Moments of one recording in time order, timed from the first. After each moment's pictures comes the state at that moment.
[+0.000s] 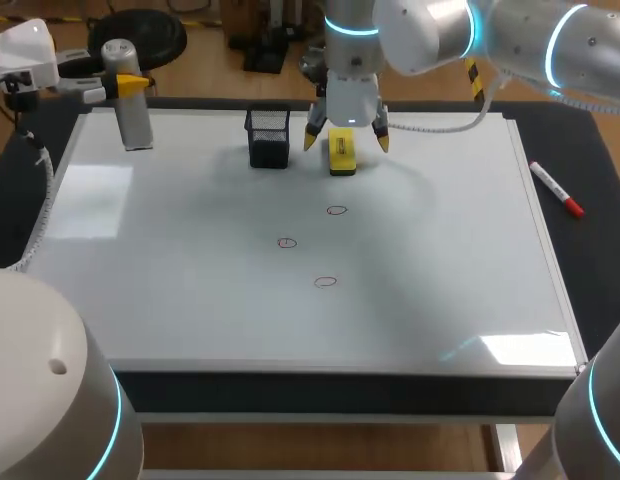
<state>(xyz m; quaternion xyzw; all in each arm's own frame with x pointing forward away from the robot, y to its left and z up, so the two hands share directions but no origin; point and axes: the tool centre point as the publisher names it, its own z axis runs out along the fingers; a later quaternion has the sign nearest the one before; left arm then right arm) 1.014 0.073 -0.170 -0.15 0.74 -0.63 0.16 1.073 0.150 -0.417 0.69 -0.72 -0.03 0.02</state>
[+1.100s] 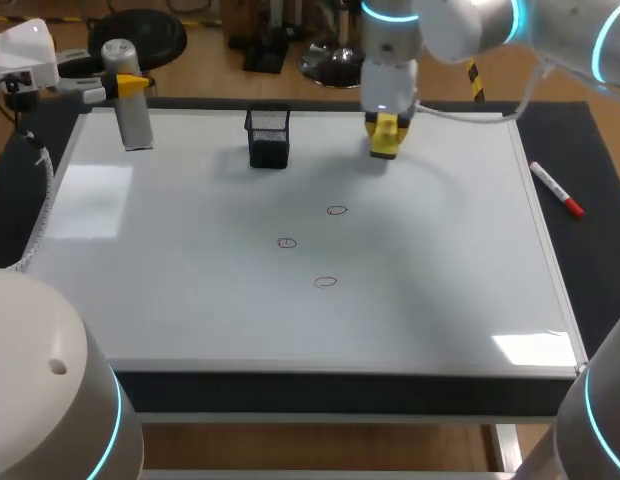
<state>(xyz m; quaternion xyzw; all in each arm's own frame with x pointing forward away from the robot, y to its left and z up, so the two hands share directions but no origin) 1.014 0.073 -0.170 -0.15 0.74 -0.63 0.16 1.079 0.063 -0.382 0.56 -0.83 0.01 0.01</state>
